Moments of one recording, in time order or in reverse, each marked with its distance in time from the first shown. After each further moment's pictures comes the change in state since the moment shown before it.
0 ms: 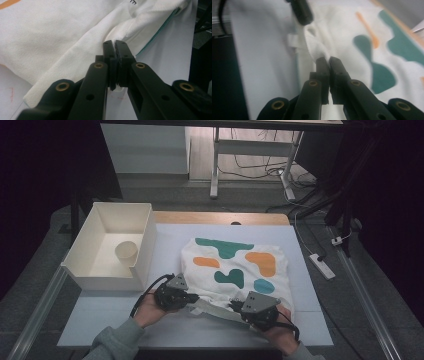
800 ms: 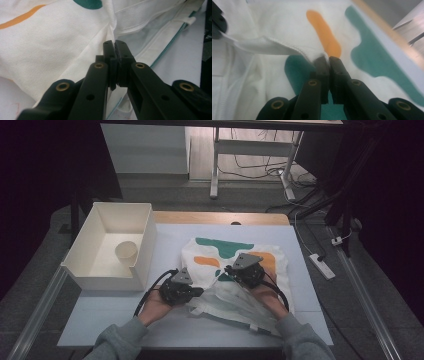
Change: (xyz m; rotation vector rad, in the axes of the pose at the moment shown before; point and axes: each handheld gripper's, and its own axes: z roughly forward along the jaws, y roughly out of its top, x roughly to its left) left arm 0.005 0.013 0.010 -0.045 0.038 -0.021; right arm -0.090 0.015 0.076 0.043 -0.074 0.021
